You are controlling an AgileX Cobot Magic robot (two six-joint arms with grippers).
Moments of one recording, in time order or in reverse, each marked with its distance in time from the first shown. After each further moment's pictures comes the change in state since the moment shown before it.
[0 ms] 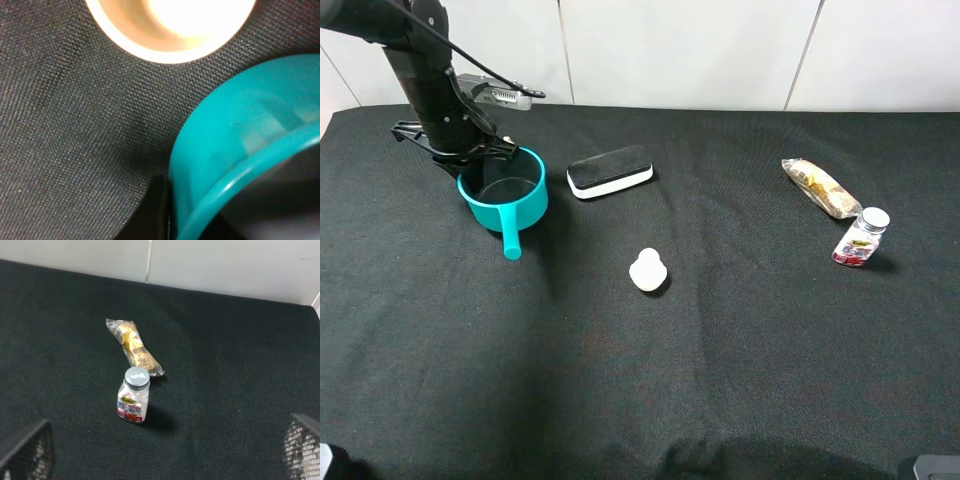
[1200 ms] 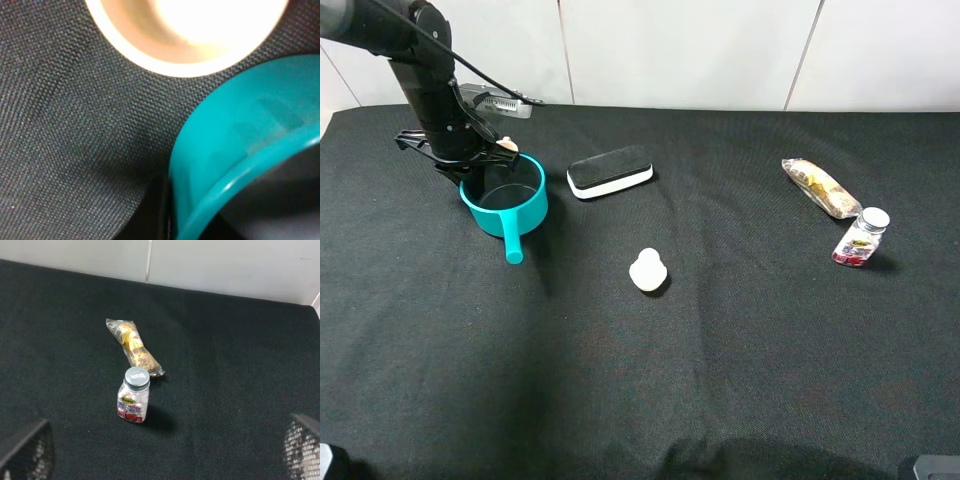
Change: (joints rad) left arm 0.012 0.036 0.000 -0.005 -0.026 0.003; right arm 0.000 0.000 0.000 0.000 0.000 0.000
